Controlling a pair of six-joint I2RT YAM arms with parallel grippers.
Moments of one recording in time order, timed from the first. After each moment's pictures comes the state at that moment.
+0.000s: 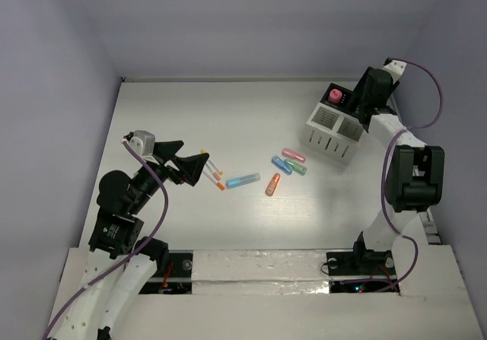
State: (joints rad) left arm -0.33 0.45 0.70 -0.15 0.30 -0.36; right arm -0.05 1.79 1.30 0.22 0.46 0.27
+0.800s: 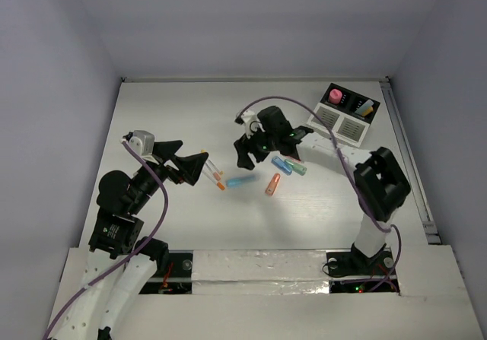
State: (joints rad) left arm -0.32 0.45 0.70 -0.15 0.30 -0.36; right arm 0.65 1.76 1.30 -0.21 -0.35 -0.02
